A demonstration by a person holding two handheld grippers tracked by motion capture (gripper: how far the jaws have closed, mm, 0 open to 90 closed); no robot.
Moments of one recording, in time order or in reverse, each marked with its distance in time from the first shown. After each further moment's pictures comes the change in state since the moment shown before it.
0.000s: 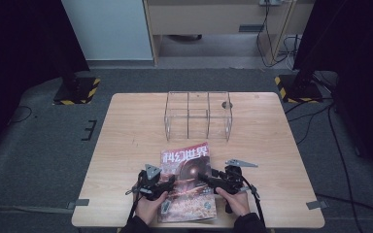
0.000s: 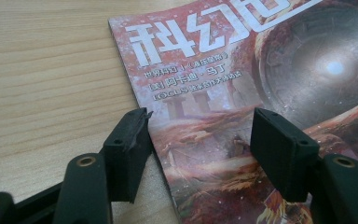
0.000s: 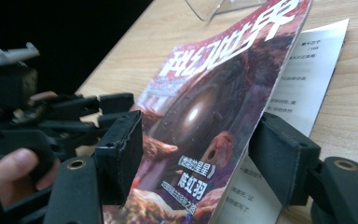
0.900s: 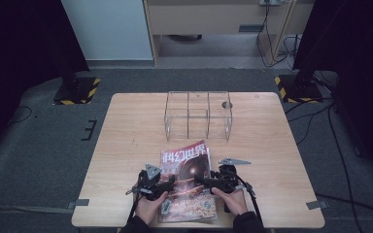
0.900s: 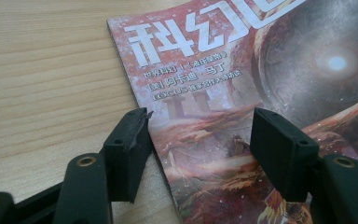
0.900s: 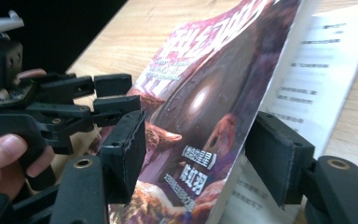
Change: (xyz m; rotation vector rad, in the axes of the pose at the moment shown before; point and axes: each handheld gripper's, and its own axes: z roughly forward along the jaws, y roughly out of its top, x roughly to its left) left arm 0.000 0.000 0.000 0.002 0.002 0.005; right arm 0.008 0.005 0.012 0.099 -0.018 -0.053
